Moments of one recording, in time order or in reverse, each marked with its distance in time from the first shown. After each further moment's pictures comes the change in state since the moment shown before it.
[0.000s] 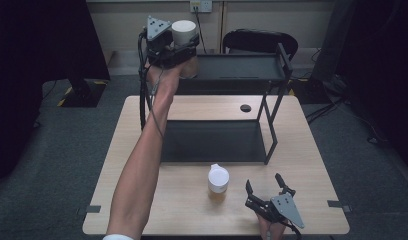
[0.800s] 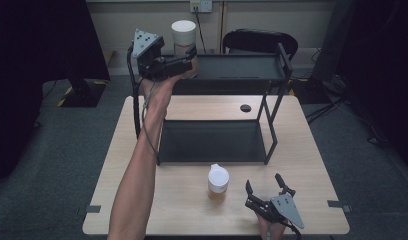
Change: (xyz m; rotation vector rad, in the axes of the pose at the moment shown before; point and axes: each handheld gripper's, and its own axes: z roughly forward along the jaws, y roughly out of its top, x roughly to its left) left arm 0.003 -0.030 -0.039 -0.097 -0.031 -0.041; right arm 0.000 0.000 0.000 0.000 0.001 -0.001
